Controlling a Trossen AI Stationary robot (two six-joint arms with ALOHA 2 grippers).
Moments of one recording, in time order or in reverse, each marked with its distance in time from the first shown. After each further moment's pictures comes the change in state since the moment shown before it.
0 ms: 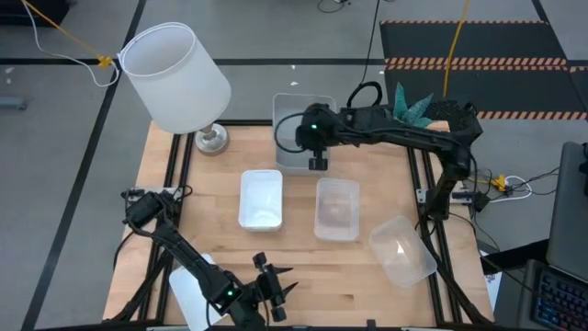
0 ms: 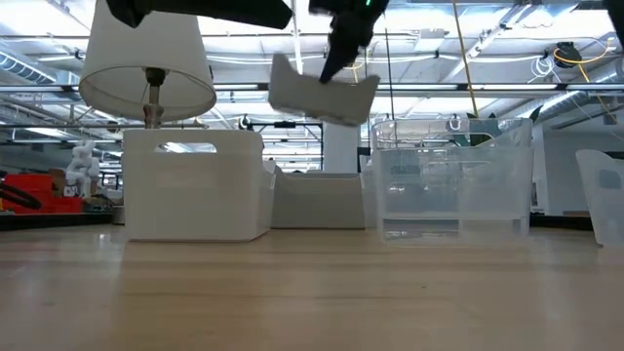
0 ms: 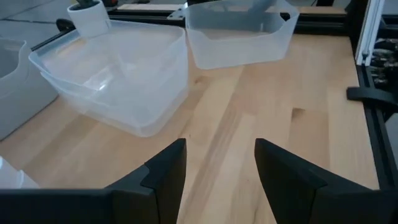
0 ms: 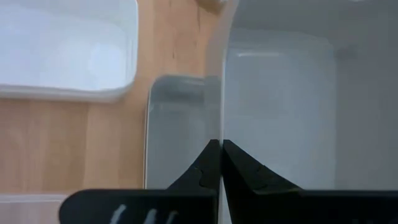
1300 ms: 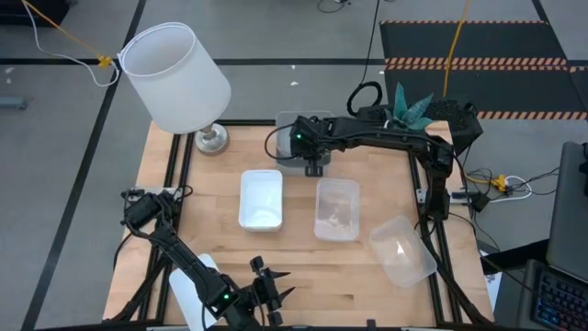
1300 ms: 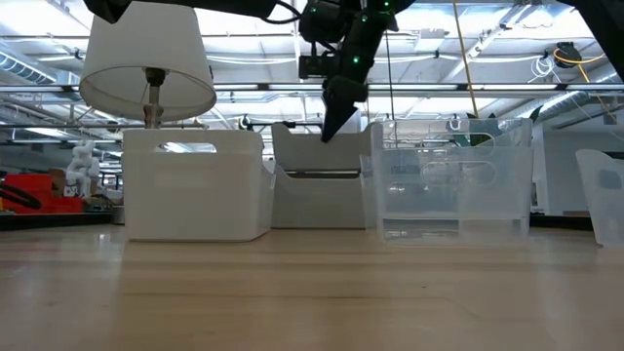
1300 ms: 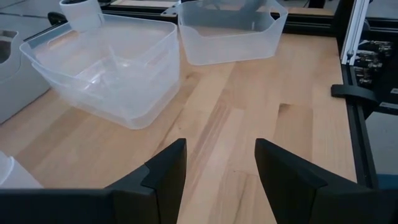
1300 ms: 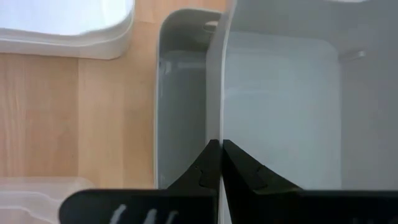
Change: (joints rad) left arm -0.032 -0.001 0.000 -0.010 0.002 -0.046; right arm -0.034 0.140 -0.106 0.044 -0.045 0.022
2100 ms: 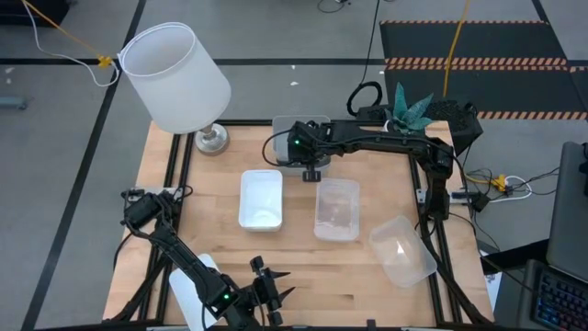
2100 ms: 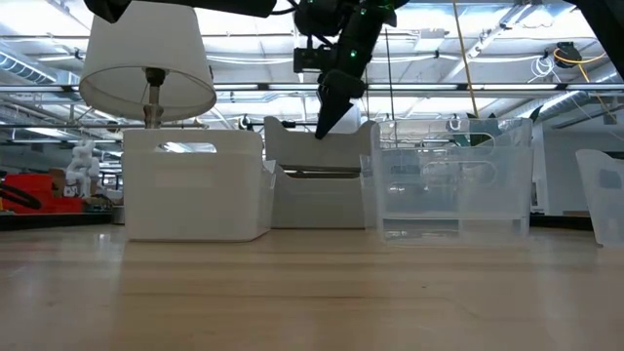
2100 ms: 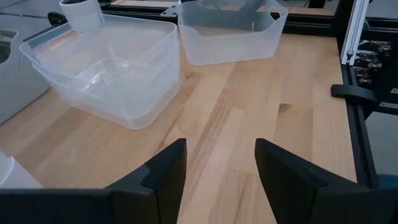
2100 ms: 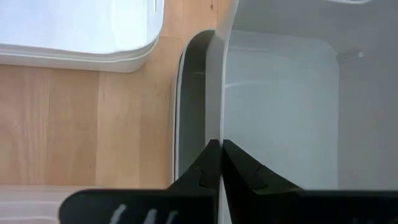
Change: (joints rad) left arm 0.000 0.000 0.000 0.000 0.000 0.000; right arm 0.035 0.000 0.000 0.019 -0.001 0.021
